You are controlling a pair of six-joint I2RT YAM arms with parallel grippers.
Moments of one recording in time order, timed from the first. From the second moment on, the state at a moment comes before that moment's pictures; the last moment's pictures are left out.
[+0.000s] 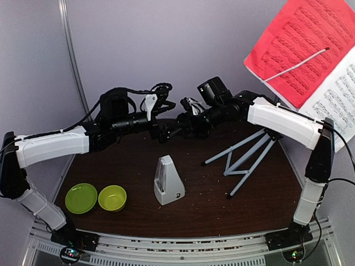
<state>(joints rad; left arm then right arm) -0.79 1.50 1.17 0.27 0.40 0.25 0.79 1.83 1.79 -0.68 -0.39 0.58</state>
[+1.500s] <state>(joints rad) -1.11 2.11 1.72 0.08 0.00 0.46 0.79 1.92 2.19 -0.76 -0.55 0.58</state>
